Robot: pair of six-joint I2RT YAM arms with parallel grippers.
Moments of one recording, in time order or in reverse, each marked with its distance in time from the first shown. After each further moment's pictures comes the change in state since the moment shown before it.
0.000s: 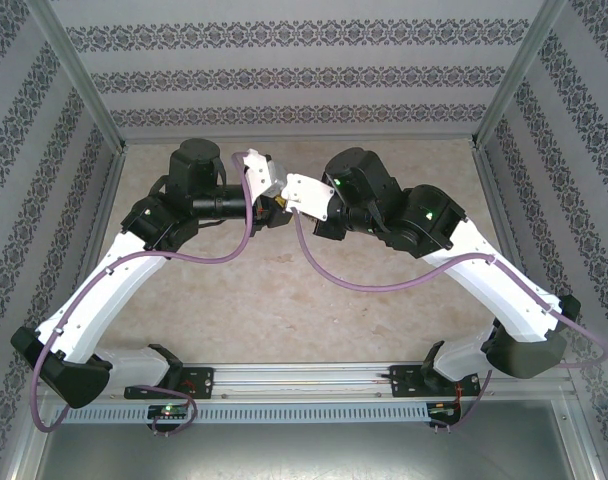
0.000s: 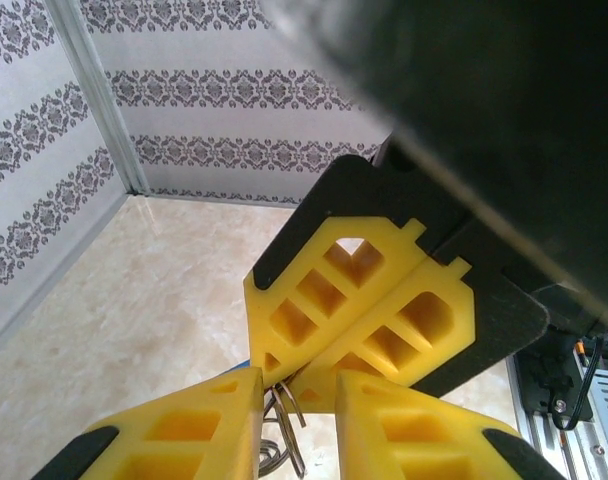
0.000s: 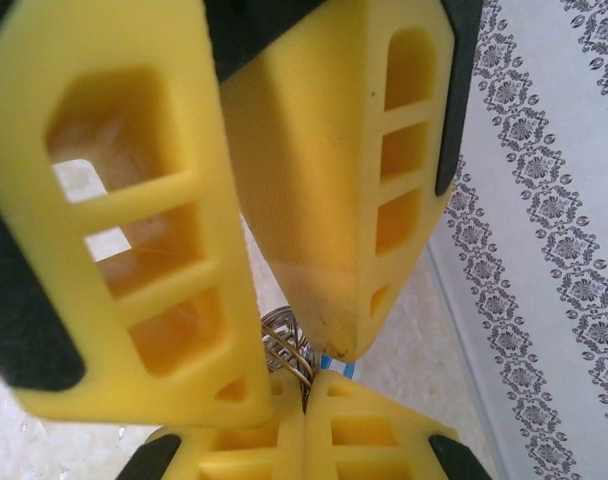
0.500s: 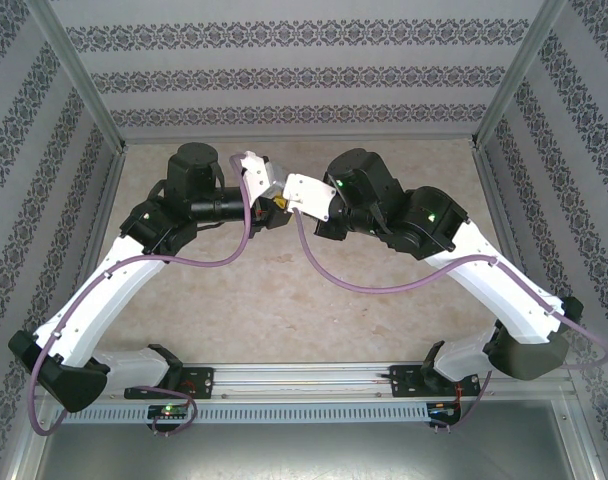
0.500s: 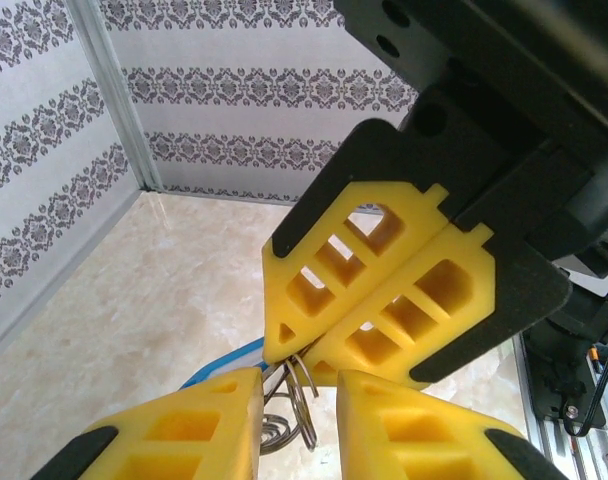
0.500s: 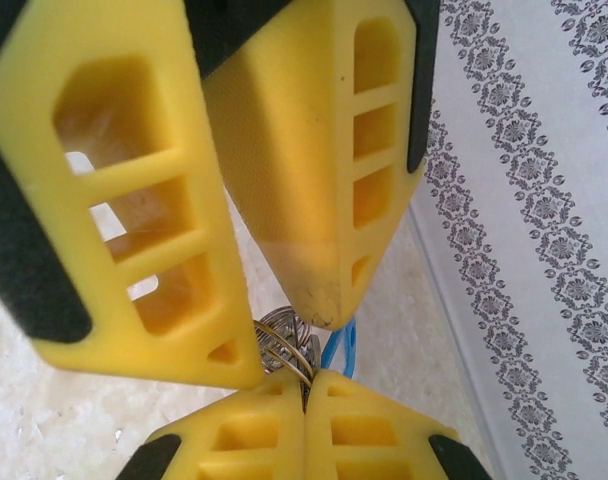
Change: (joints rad) left arm 0.000 -0.028 -0.040 0.031 -0.029 -0.022; right arm 0.000 -0.017 -0.016 0.015 0.004 0.000
